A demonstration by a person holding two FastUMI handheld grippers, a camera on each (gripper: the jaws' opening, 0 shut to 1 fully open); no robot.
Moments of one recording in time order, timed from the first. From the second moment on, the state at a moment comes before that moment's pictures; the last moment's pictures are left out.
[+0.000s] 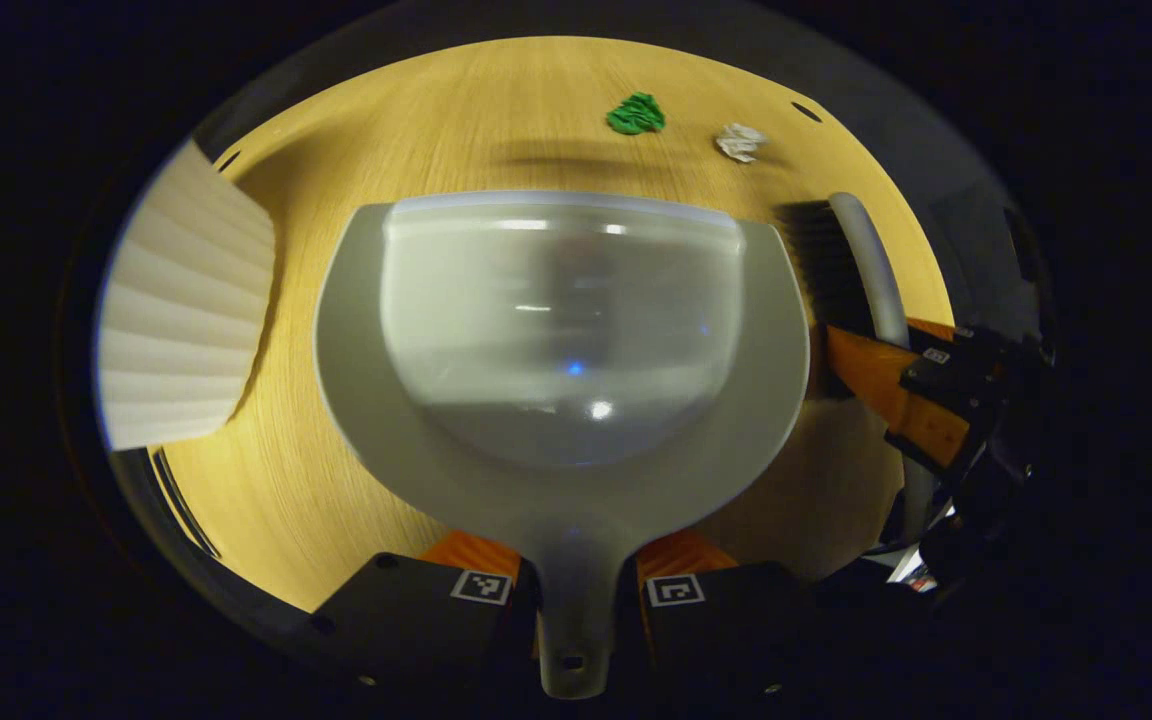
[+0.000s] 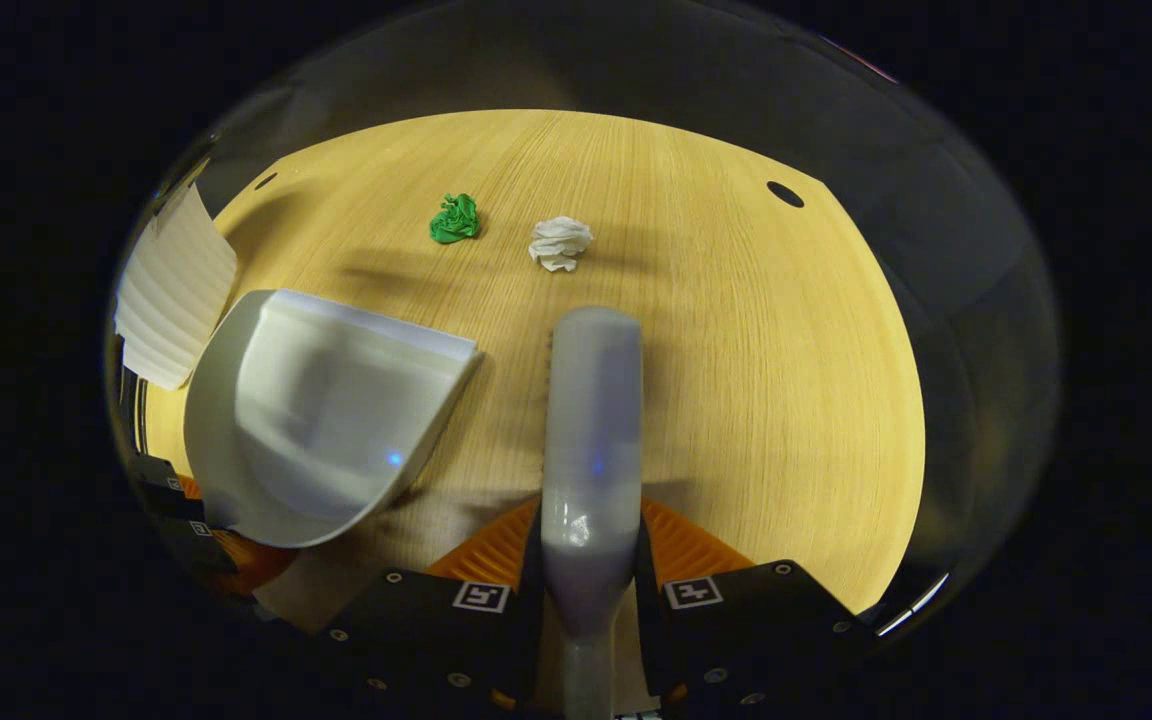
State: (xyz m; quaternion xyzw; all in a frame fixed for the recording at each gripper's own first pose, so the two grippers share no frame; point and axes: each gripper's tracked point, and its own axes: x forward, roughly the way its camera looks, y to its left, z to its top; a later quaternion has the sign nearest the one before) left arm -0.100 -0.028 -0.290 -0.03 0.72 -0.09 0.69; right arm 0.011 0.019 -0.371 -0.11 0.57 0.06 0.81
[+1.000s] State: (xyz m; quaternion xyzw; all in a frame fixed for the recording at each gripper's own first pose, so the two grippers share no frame) left arm -0.022 0.033 -0.306 0.13 0.69 -0.28 0.65; right arm 0.191 0.032 -0.364 -0.24 0.55 0.25 0.76
